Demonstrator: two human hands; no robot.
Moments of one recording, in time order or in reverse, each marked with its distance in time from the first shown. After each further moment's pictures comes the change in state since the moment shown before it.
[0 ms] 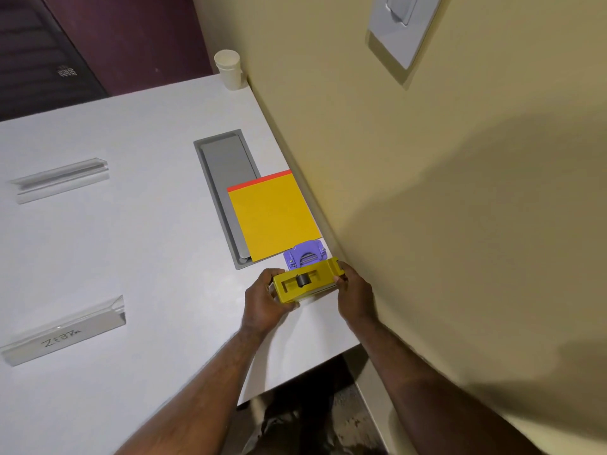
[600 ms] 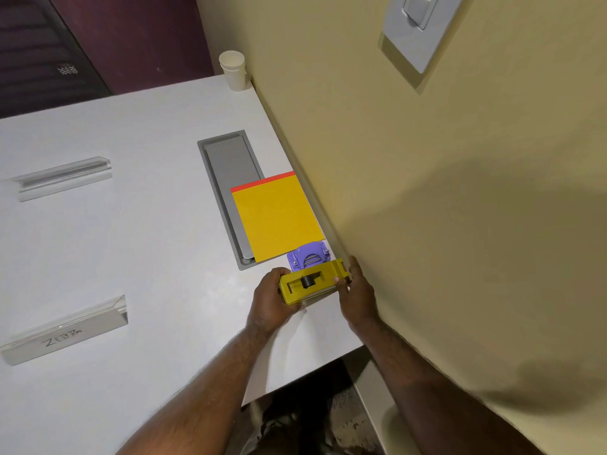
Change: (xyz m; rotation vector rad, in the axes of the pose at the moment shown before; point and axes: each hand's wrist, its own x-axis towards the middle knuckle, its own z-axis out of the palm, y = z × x) left_hand 0.005 -0.002 0.002 0.097 -0.046 0.107; right_hand 0.001 -0.003 0.002 0.008 -0.037 0.051
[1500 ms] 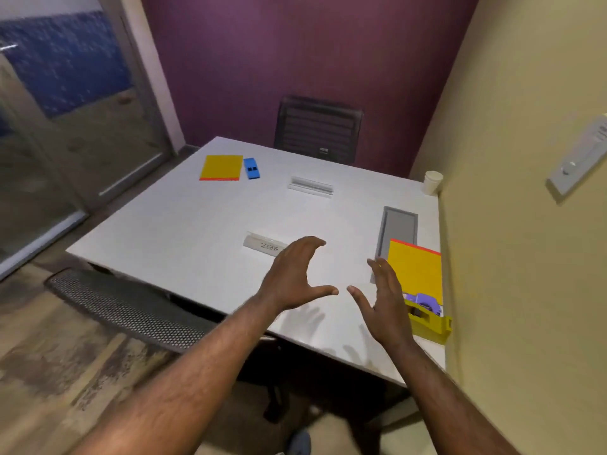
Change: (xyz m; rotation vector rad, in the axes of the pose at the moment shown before) left_hand -0.266 0.091 -0.164 0.445 0.618 0.113; right_hand -0.205 -0.130 -0.015 -0.129 -0.181 -1.040
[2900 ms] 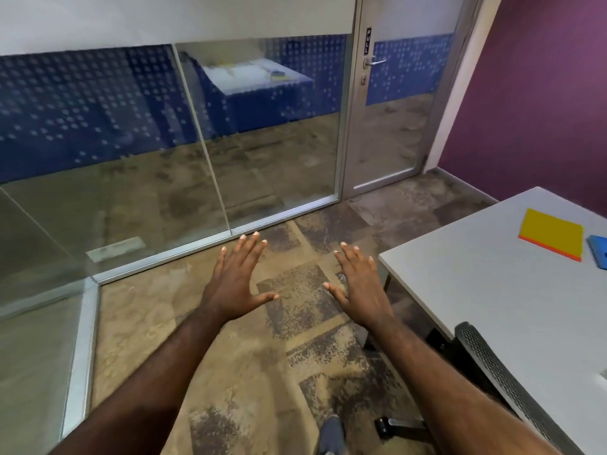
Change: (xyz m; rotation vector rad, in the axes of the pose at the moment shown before) left_hand -0.467 -0.422 -0.485 0.636 0.304 -0.796; right_hand -0.060 -0.588 0.497 -0.042 -0.590 -0.923
